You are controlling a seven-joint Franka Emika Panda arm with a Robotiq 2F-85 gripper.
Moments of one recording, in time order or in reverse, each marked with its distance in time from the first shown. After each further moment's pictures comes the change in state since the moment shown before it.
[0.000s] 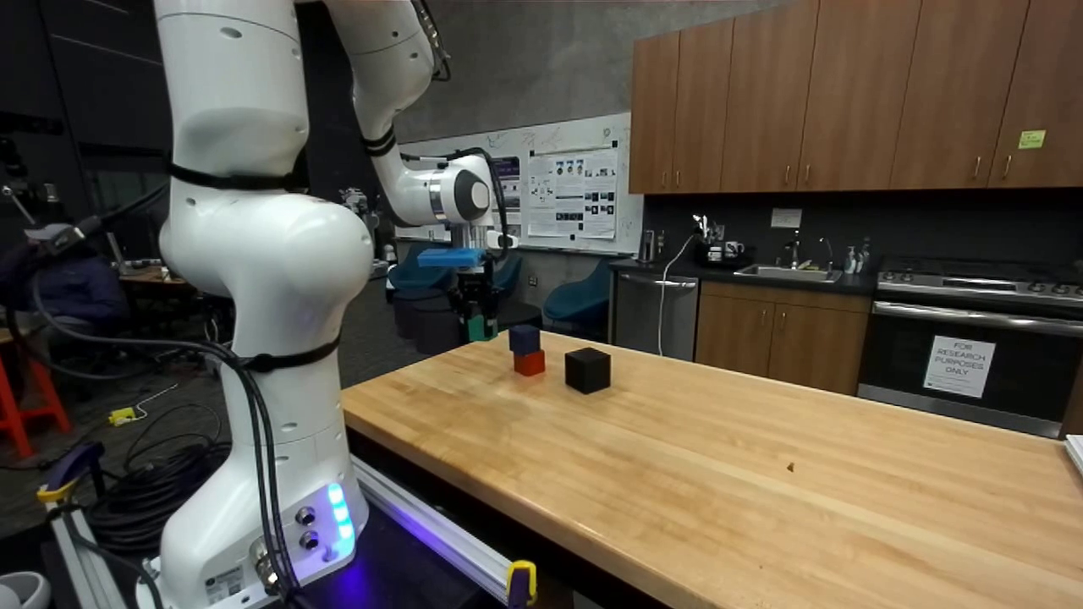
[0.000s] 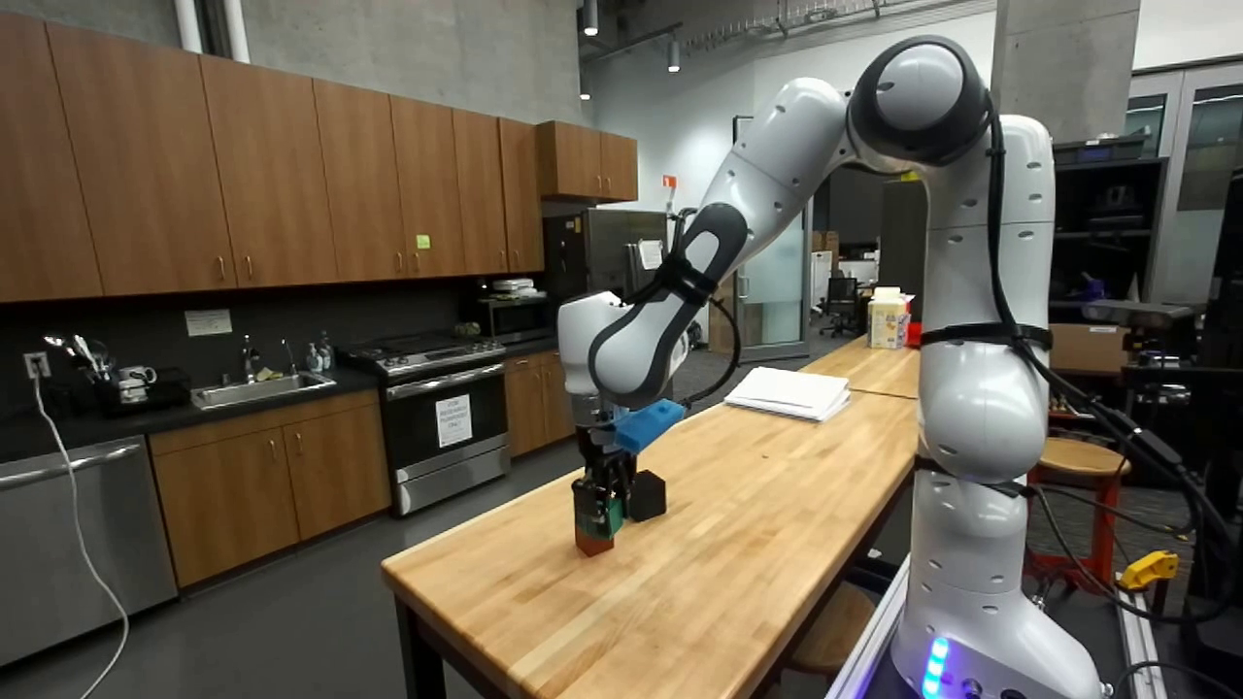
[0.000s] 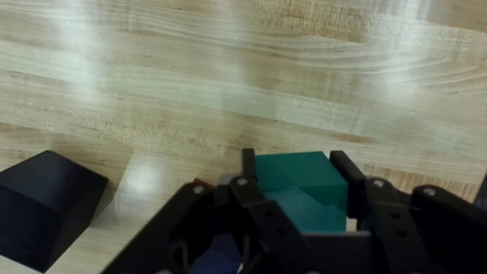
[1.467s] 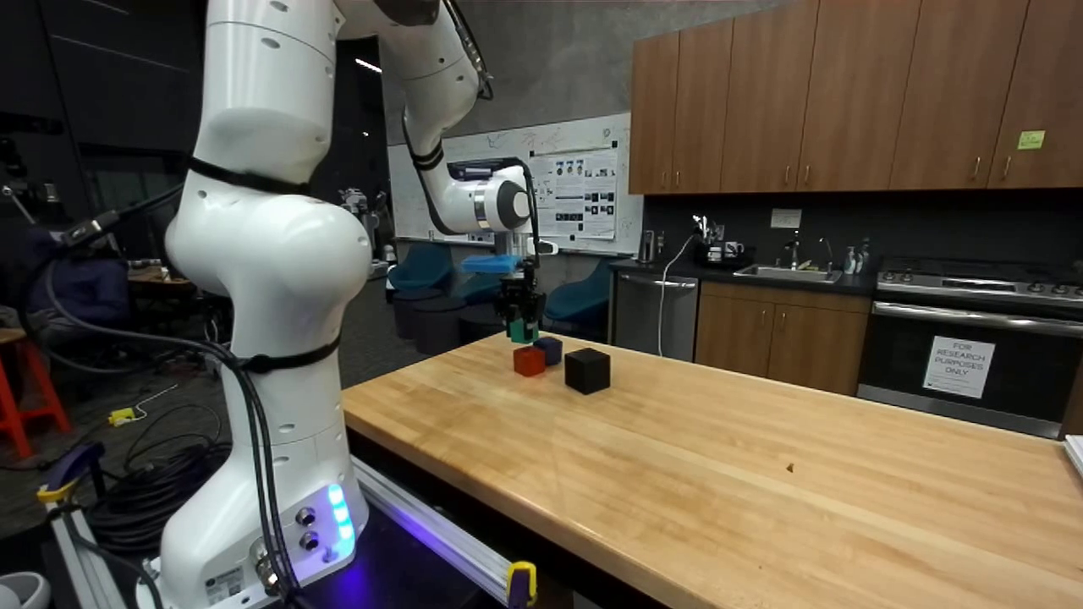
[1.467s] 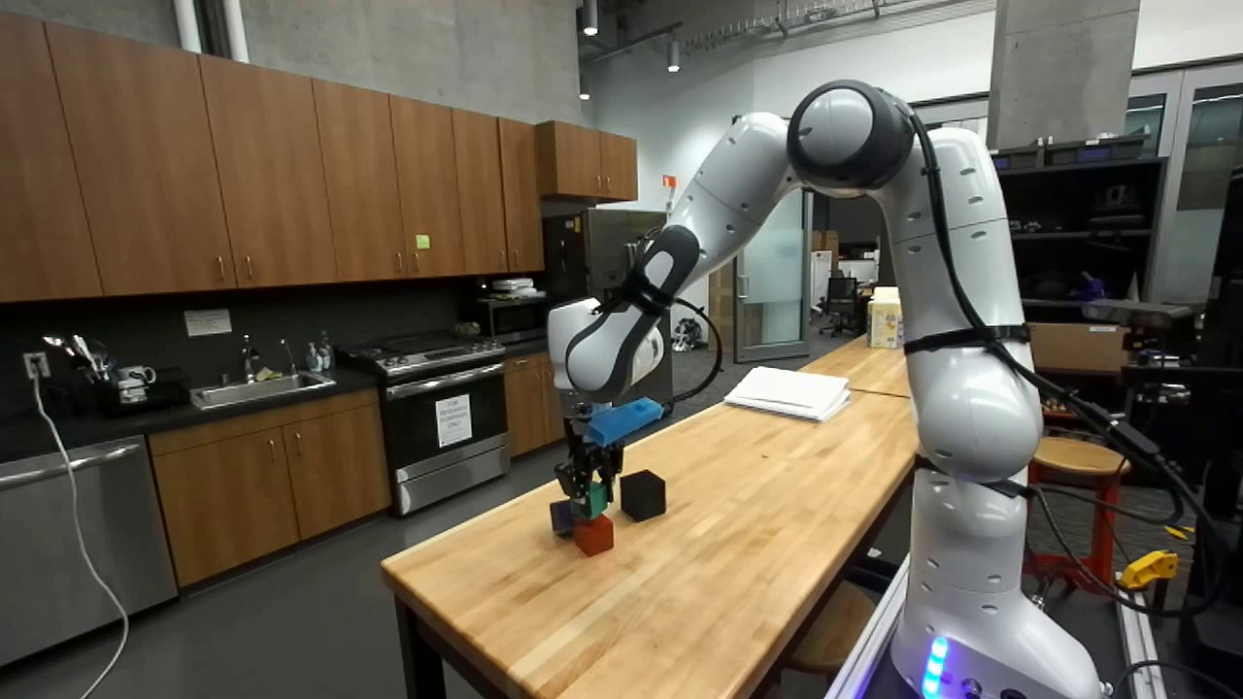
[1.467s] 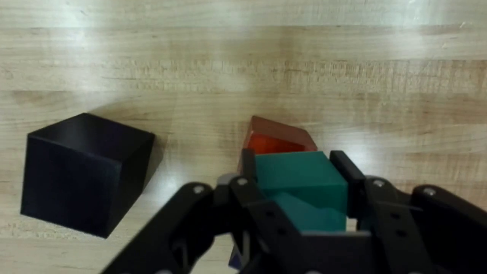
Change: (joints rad) arm -0.045 0.186 -0.085 0.207 -0.030 -0.003 0.071
